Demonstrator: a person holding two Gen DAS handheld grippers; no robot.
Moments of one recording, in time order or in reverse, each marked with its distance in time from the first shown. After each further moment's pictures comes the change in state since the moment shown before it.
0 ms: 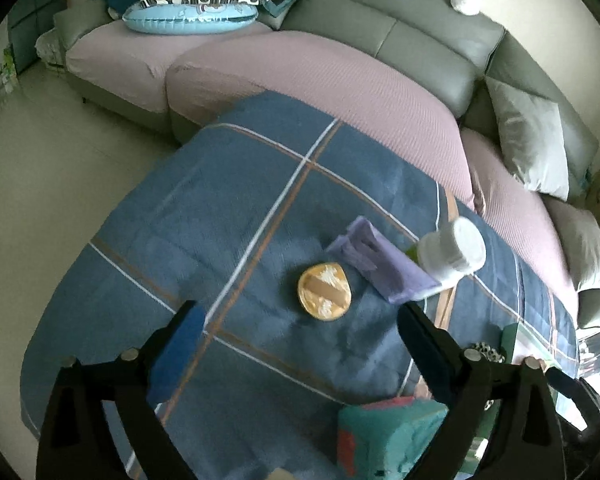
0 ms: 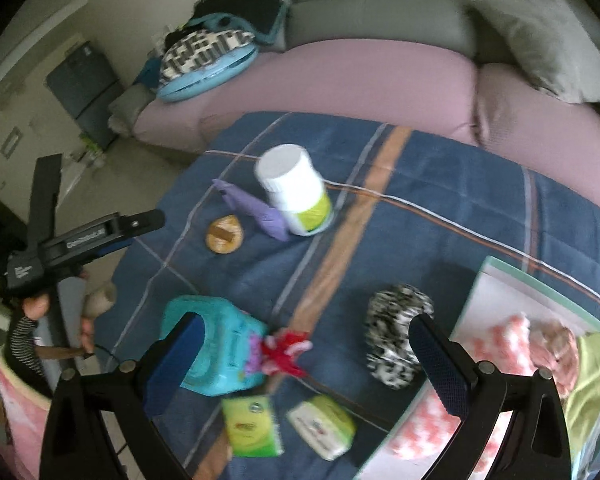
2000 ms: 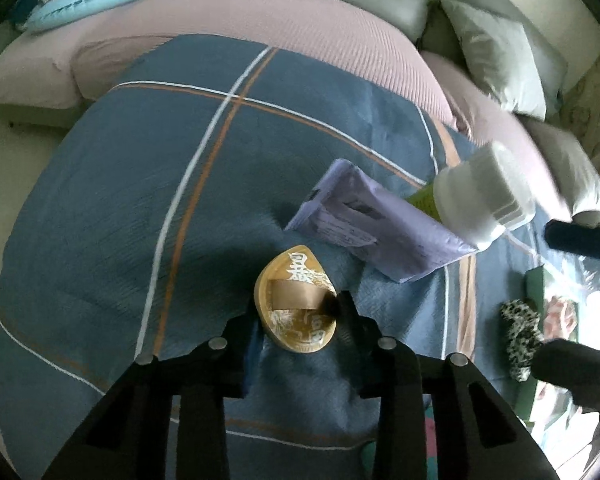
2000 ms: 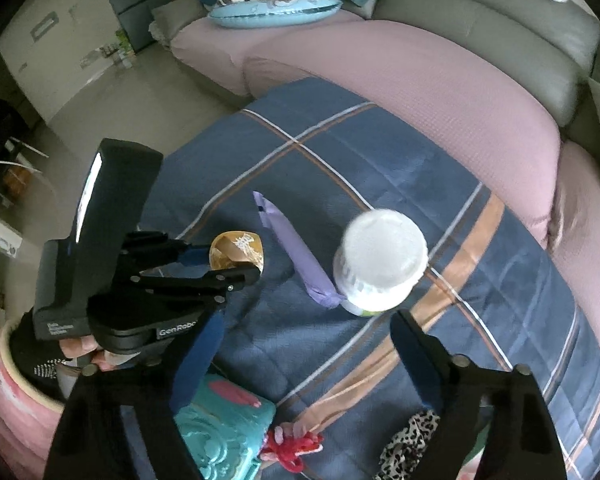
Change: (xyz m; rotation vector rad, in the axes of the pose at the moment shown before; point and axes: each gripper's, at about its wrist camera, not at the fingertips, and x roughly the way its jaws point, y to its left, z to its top) left arm 0.086 -0.004 0.002 0.204 0.188 -0.125; right arm 0.093 0.071 0.084 -0.346 0.167 -0.050
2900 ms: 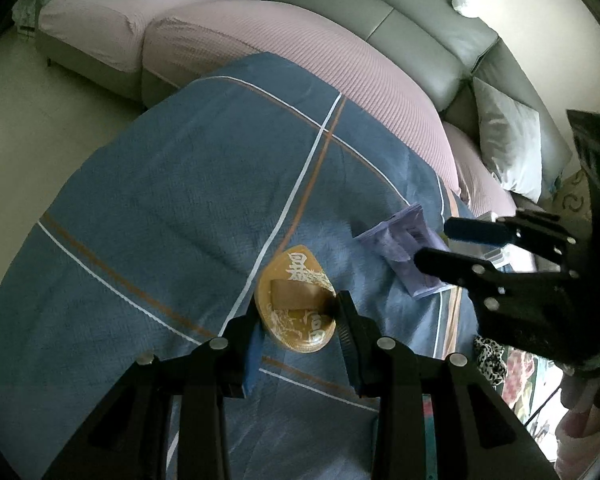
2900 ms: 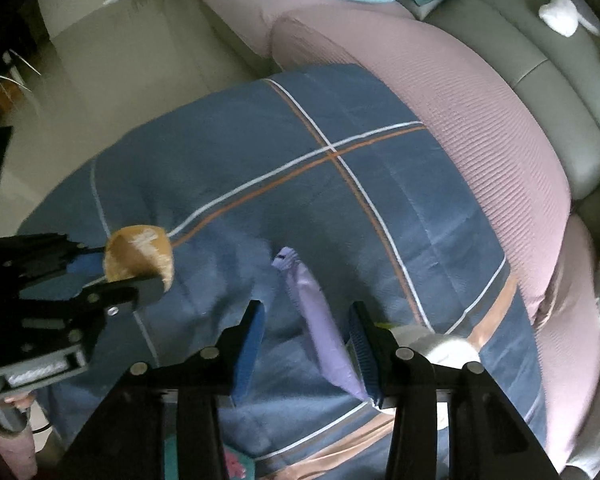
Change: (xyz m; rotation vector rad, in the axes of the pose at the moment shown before) left arm -0.043 0.059 -0.031 -0.233 -0.126 -0.081; right arm 0.067 0.047 0.055 -0.234 0.135 -0.159
